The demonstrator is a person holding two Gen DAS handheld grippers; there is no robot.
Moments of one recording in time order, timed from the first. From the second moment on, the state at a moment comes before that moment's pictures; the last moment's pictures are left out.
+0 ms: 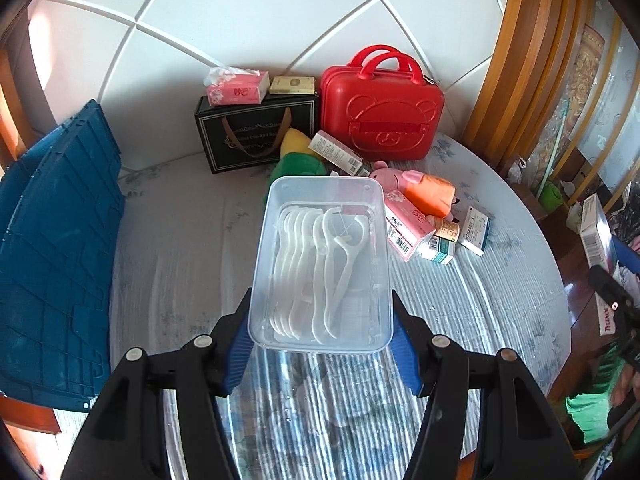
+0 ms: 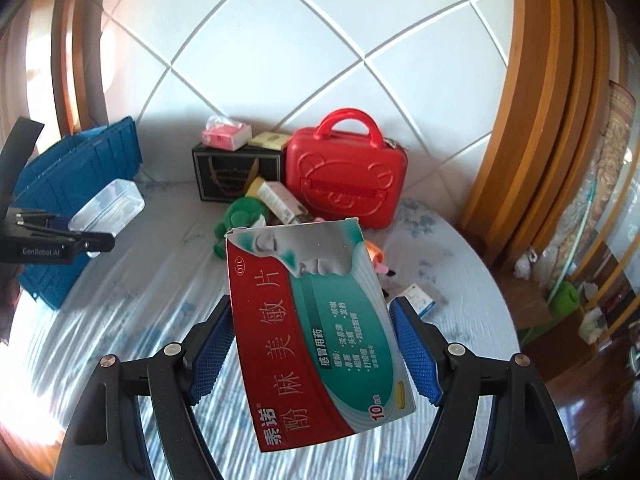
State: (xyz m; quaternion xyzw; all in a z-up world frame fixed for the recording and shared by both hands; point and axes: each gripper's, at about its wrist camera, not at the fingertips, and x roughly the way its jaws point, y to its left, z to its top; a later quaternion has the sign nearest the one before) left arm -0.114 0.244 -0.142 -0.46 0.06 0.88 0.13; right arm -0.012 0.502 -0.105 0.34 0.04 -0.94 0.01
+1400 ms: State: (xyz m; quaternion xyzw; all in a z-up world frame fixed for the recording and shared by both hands) left arm -0.130 -0.059 -0.064 -0.39 0.04 0.90 0.19; right arm -0.013 0.191 -0.029 0.26 0.06 -0.96 -0.04
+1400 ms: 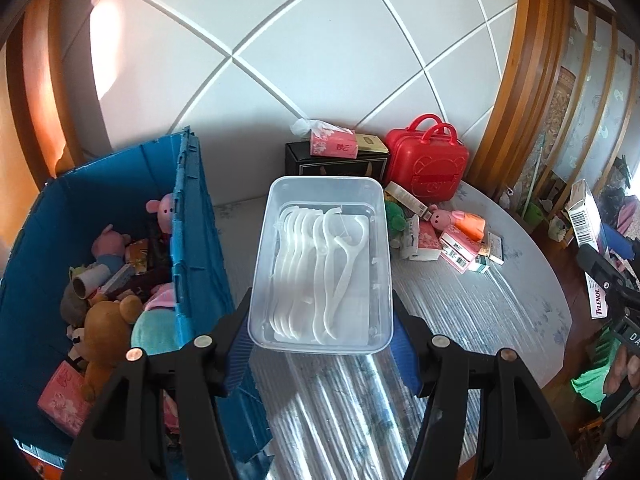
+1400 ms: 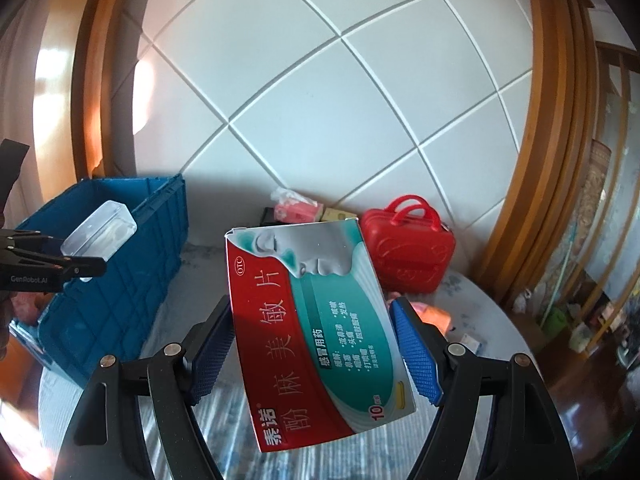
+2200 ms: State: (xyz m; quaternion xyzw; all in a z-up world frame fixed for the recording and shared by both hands) left arm -0.145 -0.276 -0.058 -0.36 -0.06 0.93 0.06; right arm -0.082 -0.032 0.008 0.24 0.13 -0.95 0.14
